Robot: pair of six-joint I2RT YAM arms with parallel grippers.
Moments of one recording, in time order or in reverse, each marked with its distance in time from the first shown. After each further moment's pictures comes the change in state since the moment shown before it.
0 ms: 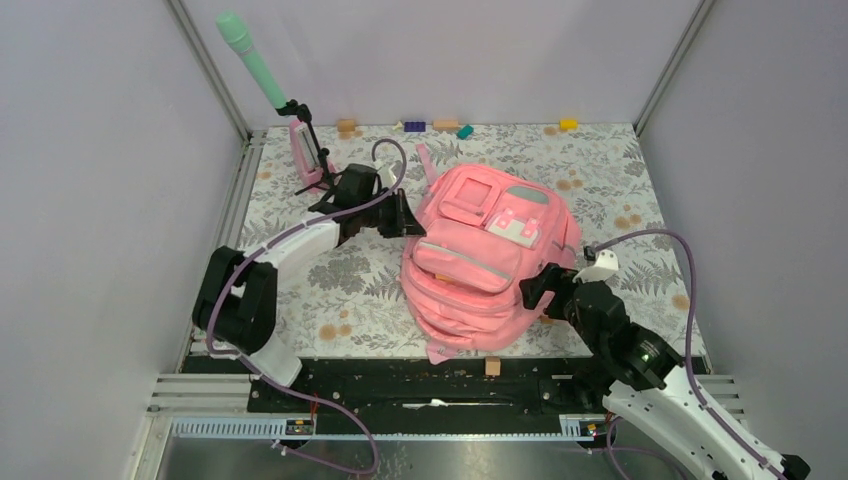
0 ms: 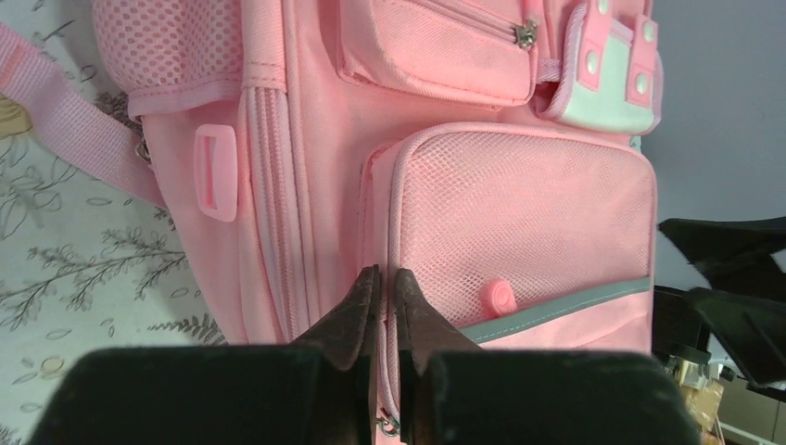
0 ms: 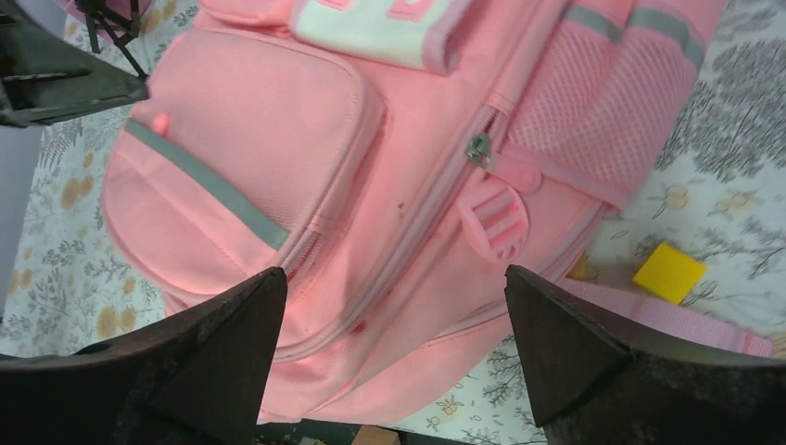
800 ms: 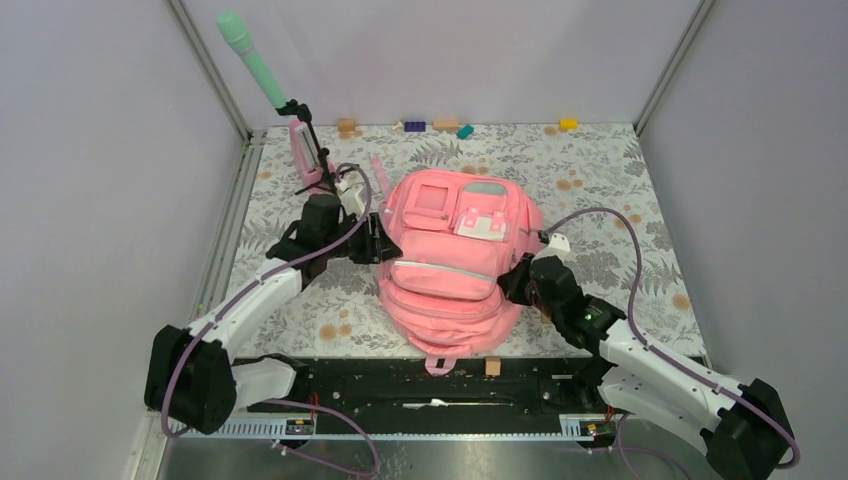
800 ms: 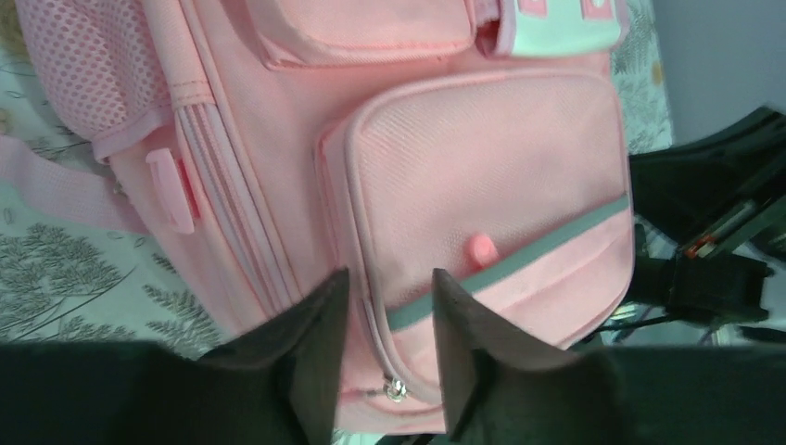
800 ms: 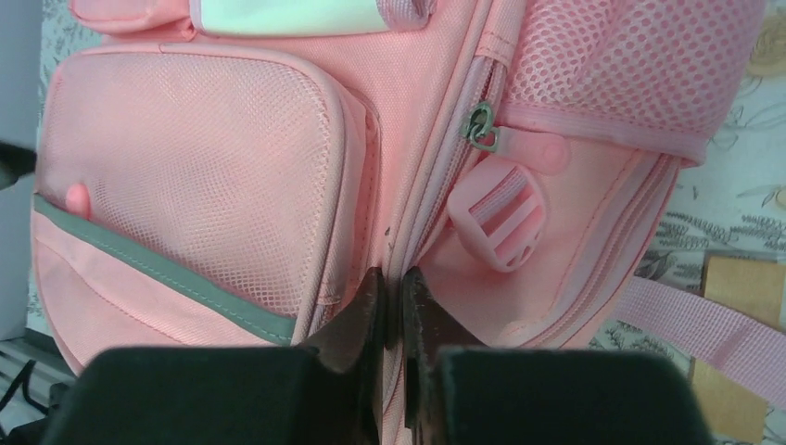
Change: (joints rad) left arm 0.049 -0.413 -0.299 -0.040 -0.064 0.075; right arm -0.002 0.408 -0.110 0.437 -0.154 0.124
